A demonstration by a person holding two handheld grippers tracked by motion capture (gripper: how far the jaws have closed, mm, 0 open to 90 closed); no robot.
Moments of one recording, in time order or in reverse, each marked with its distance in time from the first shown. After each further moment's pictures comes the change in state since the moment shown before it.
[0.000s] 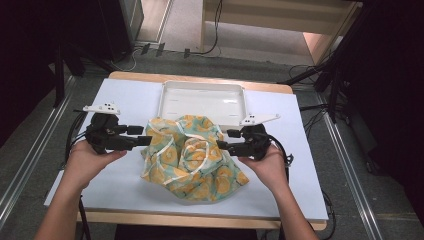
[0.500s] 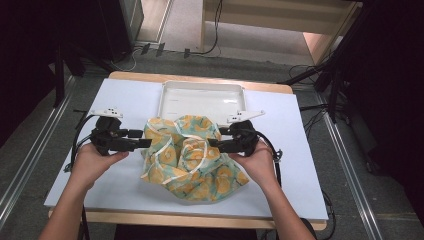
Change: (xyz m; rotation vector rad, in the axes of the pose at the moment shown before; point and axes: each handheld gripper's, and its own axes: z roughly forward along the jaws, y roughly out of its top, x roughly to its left) left arm 0.025 -0.020 0.024 0.021 -0.004 -0.066; right arm 0.002 0.008 0.031 0.046 -0.025 -0.008
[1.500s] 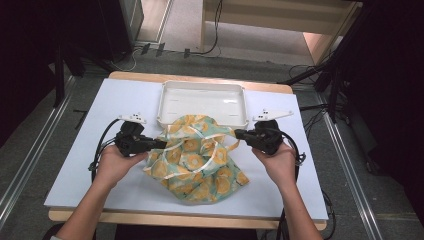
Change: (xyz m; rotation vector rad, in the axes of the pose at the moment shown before) left arm -0.014 0.003 0.054 0.049 -0.070 0.047; right arm -0.031 -0.017 -0.050 -0.038 -0.073 0.044
